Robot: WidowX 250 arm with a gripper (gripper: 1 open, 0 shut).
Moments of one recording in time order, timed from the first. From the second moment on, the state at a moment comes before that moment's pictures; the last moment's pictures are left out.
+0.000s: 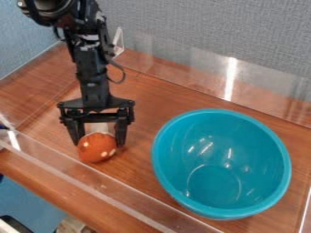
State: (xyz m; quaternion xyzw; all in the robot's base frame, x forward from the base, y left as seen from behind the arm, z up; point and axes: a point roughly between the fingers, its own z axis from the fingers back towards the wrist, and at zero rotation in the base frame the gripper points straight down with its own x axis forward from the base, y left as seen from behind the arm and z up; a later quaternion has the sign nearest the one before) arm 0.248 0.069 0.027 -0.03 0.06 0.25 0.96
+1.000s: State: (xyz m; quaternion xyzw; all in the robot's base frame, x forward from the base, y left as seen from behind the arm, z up) arm 0.244 0.068 0.021 -0.03 0.05 0.26 0.96
